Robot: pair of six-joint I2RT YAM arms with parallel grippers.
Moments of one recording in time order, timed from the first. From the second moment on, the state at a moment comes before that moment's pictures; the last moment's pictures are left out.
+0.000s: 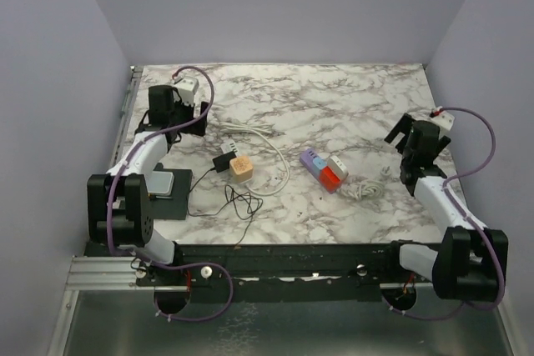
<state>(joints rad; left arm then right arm) -0.01 1.53 1.09 -0.16 0.23 0.20 -0.05 1.12 0.63 0.08 0.34 0.33</state>
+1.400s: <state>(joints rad) -0.04 1.64 0.23 1.21 0.06 -0.01 -0.01 1.57 0.14 1.30 0.22 0.09</state>
